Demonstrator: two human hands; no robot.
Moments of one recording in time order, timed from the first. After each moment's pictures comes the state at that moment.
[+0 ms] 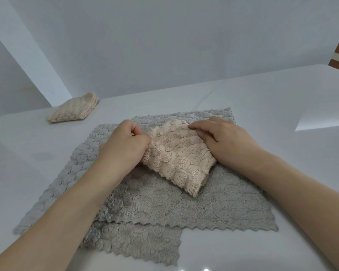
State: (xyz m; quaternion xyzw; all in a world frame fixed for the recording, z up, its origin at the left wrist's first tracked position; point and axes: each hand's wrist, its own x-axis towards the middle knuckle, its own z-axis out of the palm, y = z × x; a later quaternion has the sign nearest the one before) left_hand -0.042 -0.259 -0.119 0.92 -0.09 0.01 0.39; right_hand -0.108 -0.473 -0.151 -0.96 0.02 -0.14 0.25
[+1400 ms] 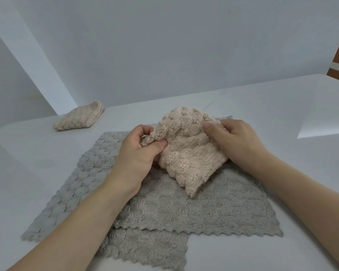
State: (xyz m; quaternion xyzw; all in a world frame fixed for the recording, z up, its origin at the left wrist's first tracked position) left_hand -0.055 -0.269 -0.126 0.73 -0.17 -0.05 0.66; right_hand -0.108 -0.478 -0.147 -0.87 0.09 -0.25 0.43
